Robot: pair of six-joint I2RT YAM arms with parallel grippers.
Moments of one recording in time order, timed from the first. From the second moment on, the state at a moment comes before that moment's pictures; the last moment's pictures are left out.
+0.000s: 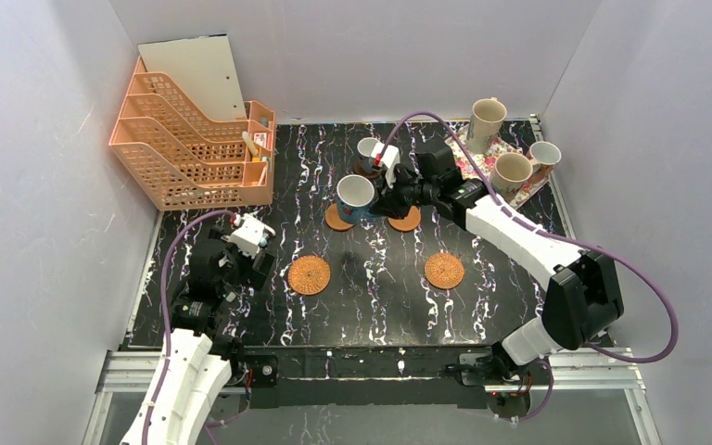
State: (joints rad) left arm -0.14 0.52 0.44 -0.46 0.06 0.37; right arm 0.60 1.49 1.19 -0.30 -0.56 -0.30
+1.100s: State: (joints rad) left arm -0.10 0.50 0.44 -0.46 0.09 0.37; right arm 0.67 1.72 1.19 -0.04 -0.33 -0.18
